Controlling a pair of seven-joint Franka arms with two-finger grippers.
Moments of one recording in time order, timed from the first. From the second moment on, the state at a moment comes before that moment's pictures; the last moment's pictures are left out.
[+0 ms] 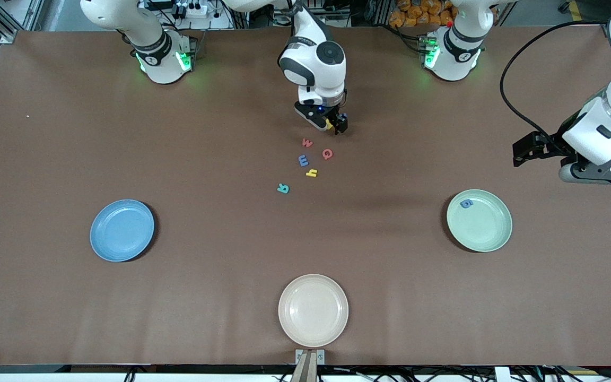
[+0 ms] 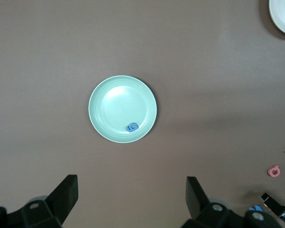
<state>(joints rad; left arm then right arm) 0.15 0.11 -0.30 -1.53 0.04 1.62 -0.06 1.23 0.64 -0.07 -1.84 0.07 2.50 1.86</state>
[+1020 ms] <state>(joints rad) 0.13 0.14 -0.31 -1.53 0.04 1.62 -0.06 1.24 0.66 -0.07 -1.81 0.07 2.53 1.86</state>
